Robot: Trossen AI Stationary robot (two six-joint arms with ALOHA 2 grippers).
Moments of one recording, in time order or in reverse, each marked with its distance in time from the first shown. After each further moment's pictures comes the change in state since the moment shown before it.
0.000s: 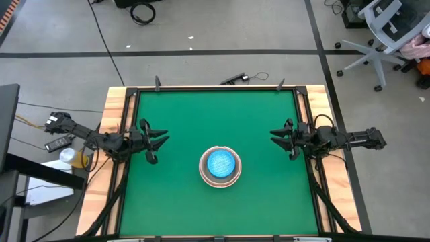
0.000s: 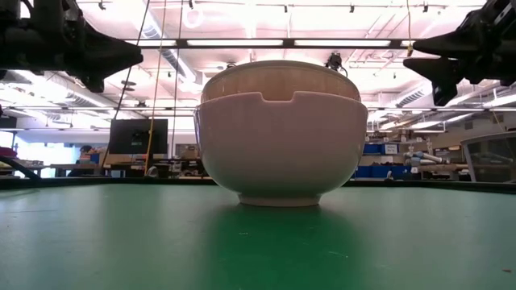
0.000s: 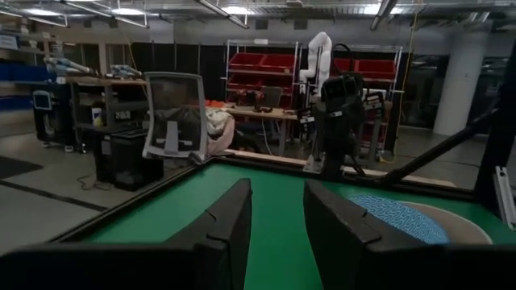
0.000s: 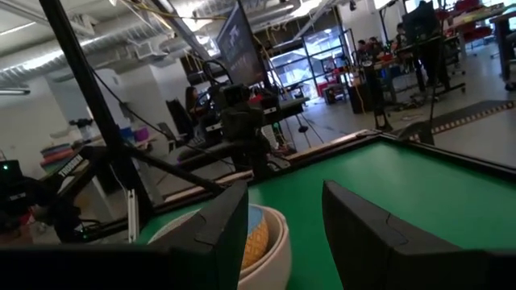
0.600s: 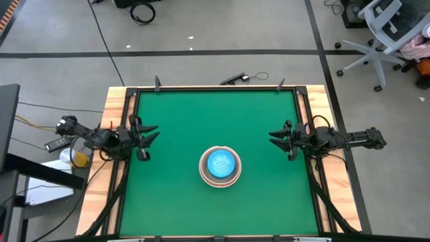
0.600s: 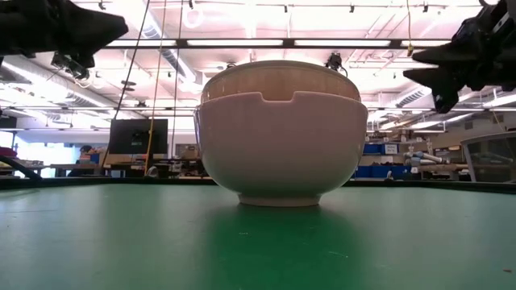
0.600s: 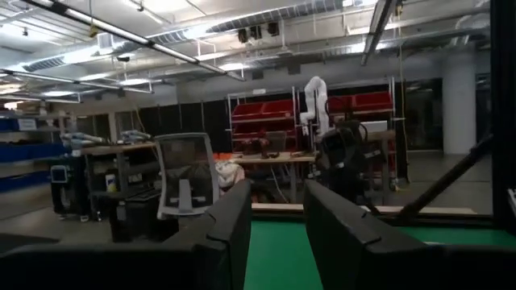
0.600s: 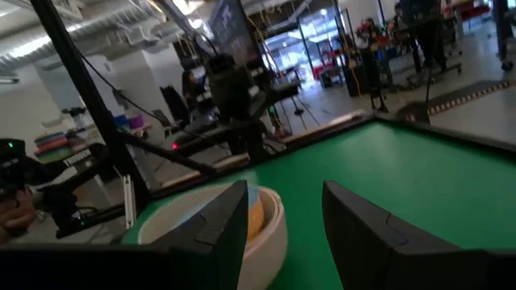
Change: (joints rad) left arm -0.062 -0.258 0.026 -0.069 -0.019 0.289; right arm 0.000 0.000 0.000 -0.060 0.002 0.031
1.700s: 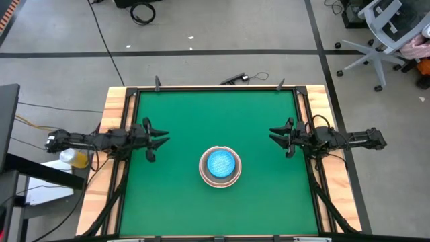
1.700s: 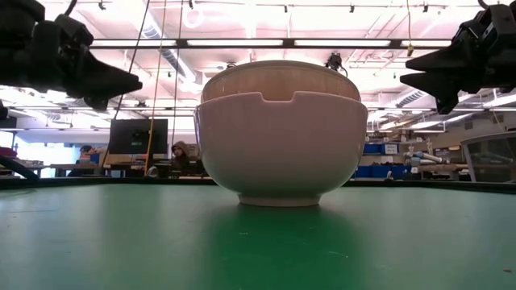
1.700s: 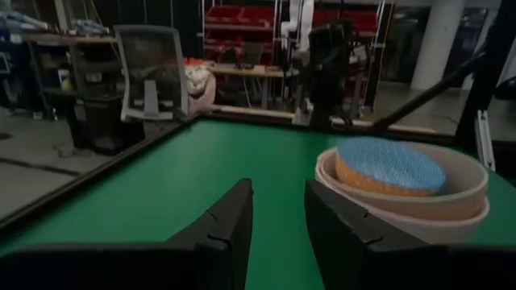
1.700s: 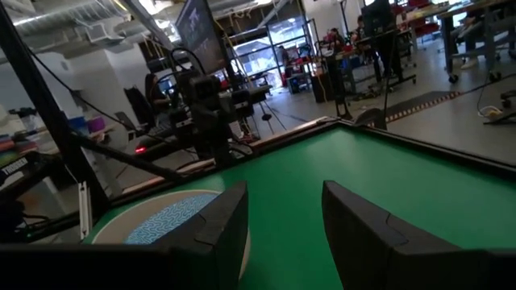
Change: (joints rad) left arm 0.340 -0.001 -0.023 -0.366 0.384 -0.372; right arm -0.010 0.004 0.000 -0.017 0.100 -0.038
